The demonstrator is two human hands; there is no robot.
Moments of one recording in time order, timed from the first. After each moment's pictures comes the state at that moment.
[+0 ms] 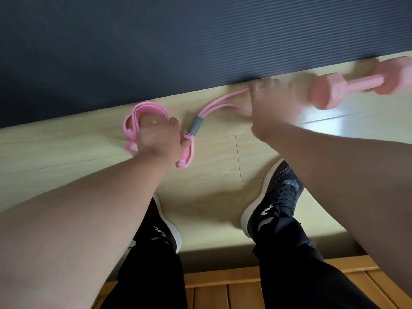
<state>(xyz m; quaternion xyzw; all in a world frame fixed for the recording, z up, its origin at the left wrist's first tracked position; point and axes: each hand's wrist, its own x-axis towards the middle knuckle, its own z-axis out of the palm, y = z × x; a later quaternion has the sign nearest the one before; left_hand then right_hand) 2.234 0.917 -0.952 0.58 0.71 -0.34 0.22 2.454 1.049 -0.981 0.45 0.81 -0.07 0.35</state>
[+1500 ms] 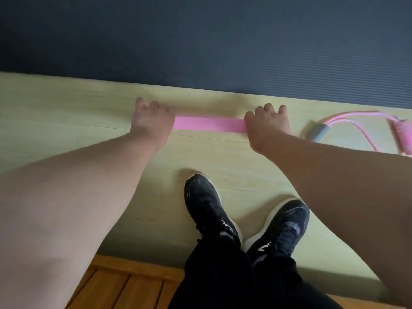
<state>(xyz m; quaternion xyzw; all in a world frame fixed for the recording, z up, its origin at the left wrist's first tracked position) 1.957 0.733 -0.943 0.55 0.72 -0.37 0.19 2.174 0.884 -0.957 0.28 0.87 -0.06 0.40</state>
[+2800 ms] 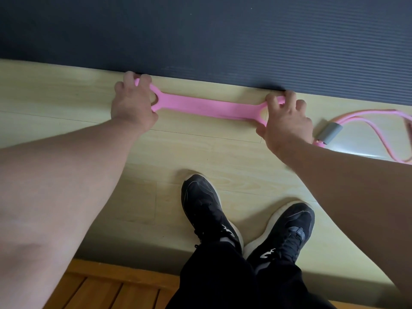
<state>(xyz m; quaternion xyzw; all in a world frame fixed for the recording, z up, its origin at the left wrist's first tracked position) 1.912 0.721 -0.995 0.34 0.90 -0.10 0.26 2.199 0.890 -0.993 0.45 0.84 -0.11 0.29</state>
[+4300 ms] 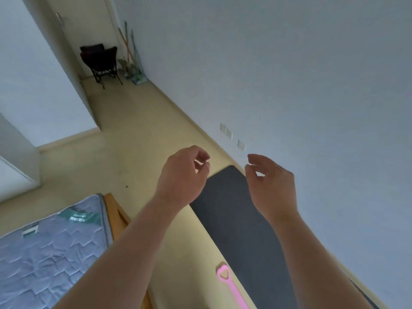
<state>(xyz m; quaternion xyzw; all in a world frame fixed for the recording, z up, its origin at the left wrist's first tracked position) 1.913 0.581 0.024 0.08 0.92 0.38 -0.10 1.945 0.782 -0.001 0.11 0.87 -0.45 -0.16</state>
